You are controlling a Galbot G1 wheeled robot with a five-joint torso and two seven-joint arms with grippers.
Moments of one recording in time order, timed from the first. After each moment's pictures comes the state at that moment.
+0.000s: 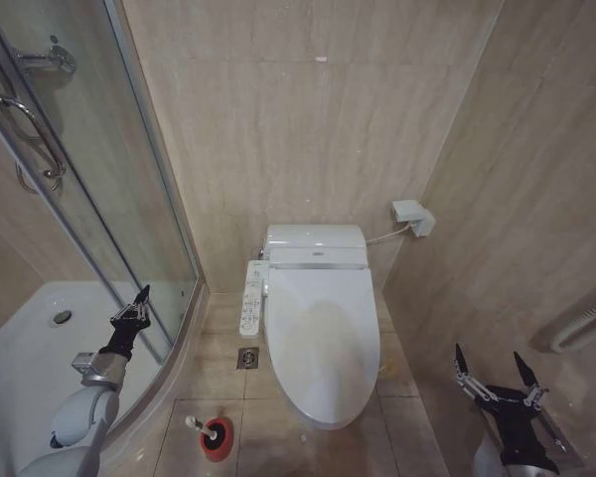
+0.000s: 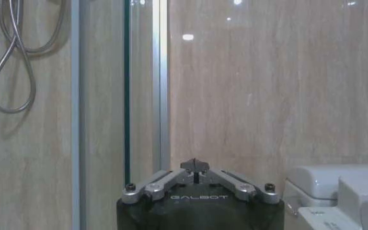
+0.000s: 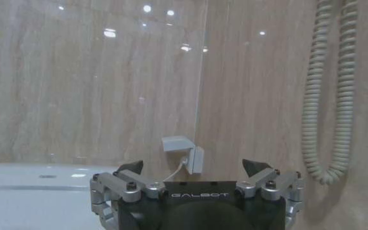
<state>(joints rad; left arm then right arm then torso) 1.15 -1.15 -0.67 -1.53 -0.43 -0.28 0.18 -1.83 1.43 0.88 2.08 0.28 0.41 0.04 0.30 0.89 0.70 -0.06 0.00</state>
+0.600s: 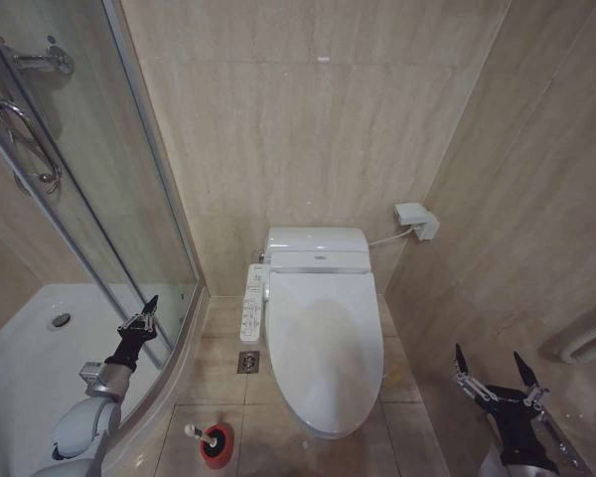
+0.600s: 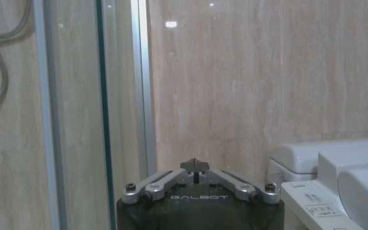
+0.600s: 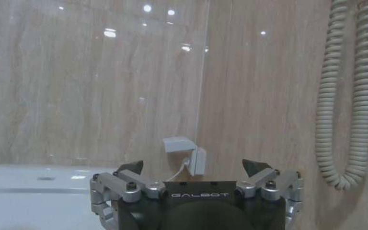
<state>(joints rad) 1.19 -1.17 -0.69 -1.53 -0.38 -0.27 0.26 -1.83 1.43 0.88 2.08 0.28 0.41 0.04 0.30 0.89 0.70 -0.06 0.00</state>
